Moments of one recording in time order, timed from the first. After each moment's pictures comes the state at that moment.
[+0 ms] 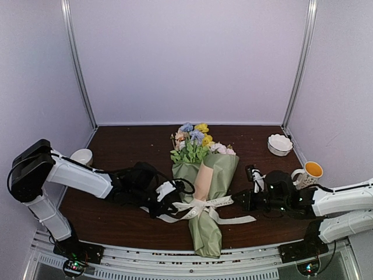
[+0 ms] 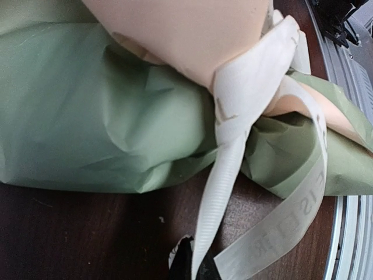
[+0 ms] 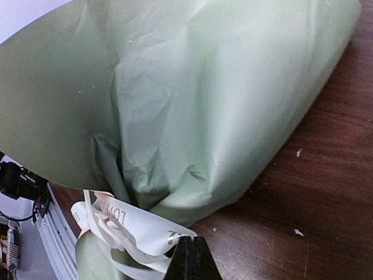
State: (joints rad) left arm -0.92 1.65 0.71 0.11 0.41 0.15; right arm 0.89 1.12 0.36 0.22 -0.01 0.68
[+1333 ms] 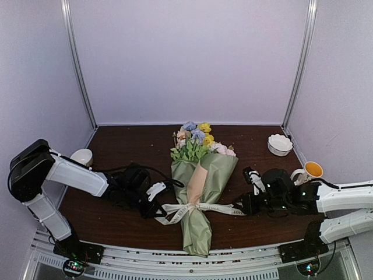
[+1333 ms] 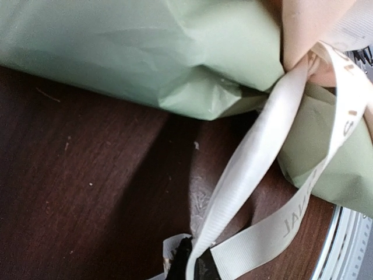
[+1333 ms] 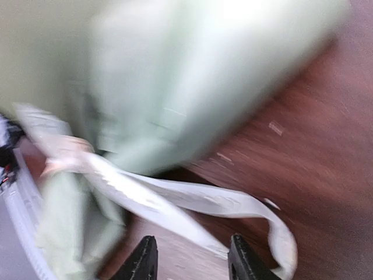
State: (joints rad) left arm -0.83 1.63 0.66 0.00 0.46 -0.01; right arm 0.90 1.03 0.40 -0.12 0.05 0.58
